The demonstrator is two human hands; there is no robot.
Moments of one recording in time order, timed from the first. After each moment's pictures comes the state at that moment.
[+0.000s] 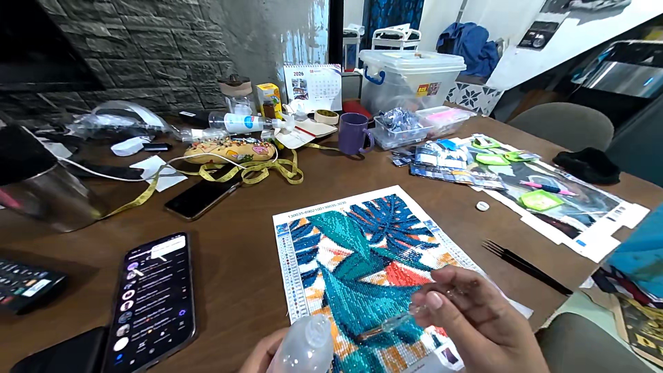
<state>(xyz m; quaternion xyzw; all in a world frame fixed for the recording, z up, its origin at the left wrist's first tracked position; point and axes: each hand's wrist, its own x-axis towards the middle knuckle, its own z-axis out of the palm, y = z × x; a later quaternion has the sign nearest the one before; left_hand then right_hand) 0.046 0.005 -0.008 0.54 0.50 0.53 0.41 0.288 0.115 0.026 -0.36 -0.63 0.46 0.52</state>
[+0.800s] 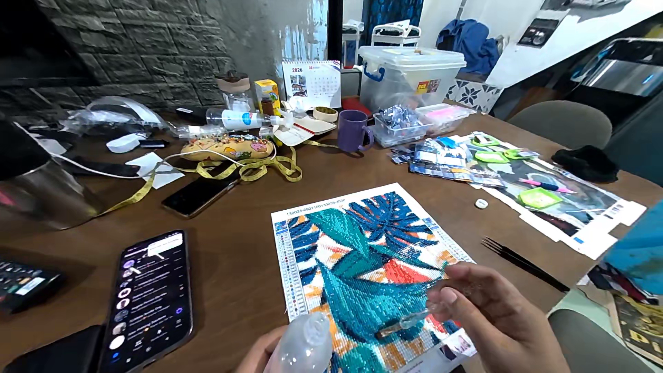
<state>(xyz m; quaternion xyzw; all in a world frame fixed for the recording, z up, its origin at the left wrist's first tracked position) 0.046 0.004 -0.008 0.55 0.51 0.52 0.41 0.303 0.118 0.027 -0.39 -0.64 0.42 0.51</state>
